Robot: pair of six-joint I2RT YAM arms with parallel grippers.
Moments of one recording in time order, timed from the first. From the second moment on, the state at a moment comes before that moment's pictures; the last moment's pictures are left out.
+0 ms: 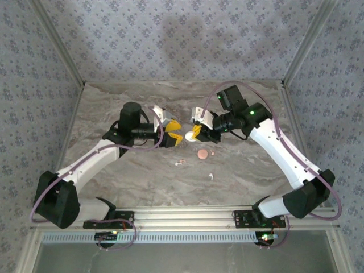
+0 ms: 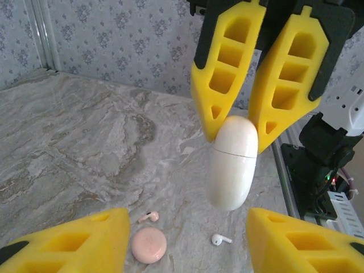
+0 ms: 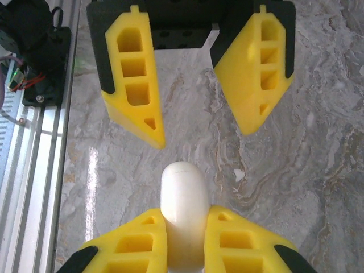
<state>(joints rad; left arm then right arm) -0.51 1.30 0.93 0.00 0.94 0.17 0.55 1.40 1.48 -1.00 -0.61 -0.75</state>
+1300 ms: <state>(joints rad) -0.53 1.28 0.99 -0.40 0.87 0.65 0.75 1.37 1.44 -0.93 -0.31 -0.86</state>
